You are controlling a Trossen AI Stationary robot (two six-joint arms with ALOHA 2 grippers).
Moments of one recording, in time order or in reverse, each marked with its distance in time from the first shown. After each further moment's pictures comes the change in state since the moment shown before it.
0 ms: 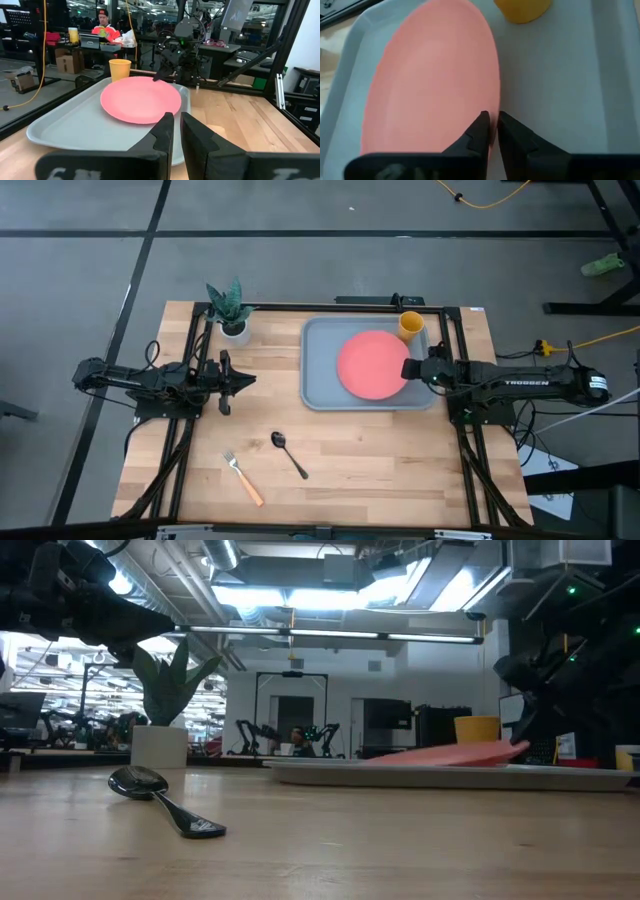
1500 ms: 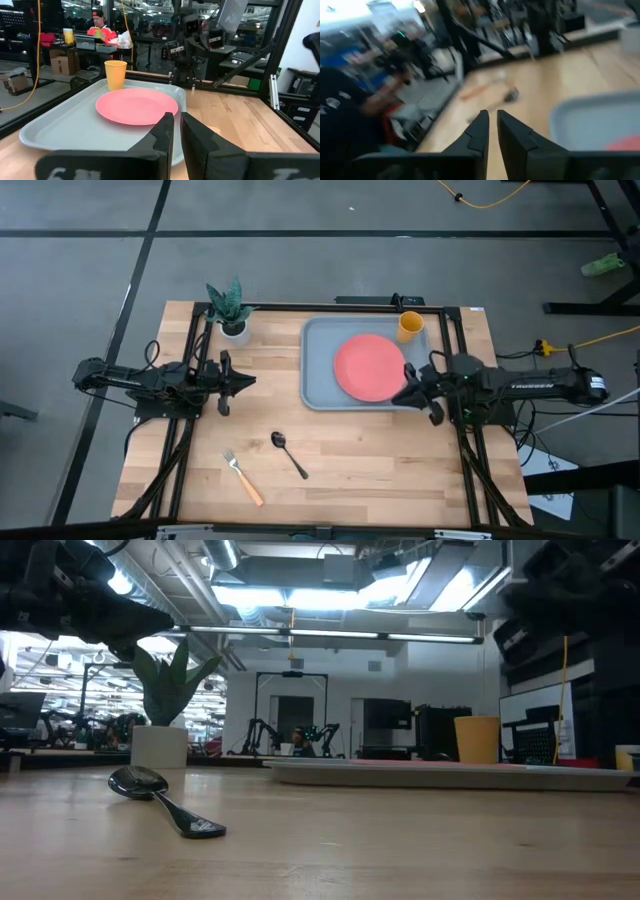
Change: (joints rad) left arm 0.000 0.000 0.000 0.011 0.027 -0.005; right arm 0.094 -0.166 -0.089 0.752 -0.924 -0.964
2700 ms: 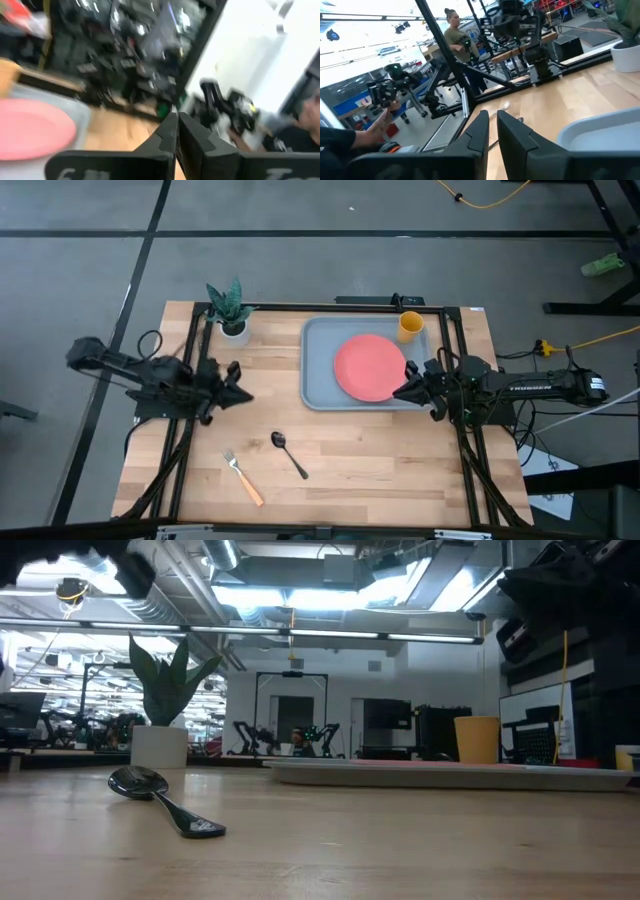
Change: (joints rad) left arm -0.167 0.345 0.257 0.195 0.200 -0.323; right arm 0.001 -0.019 -0.065 0.212 0.078 0.170
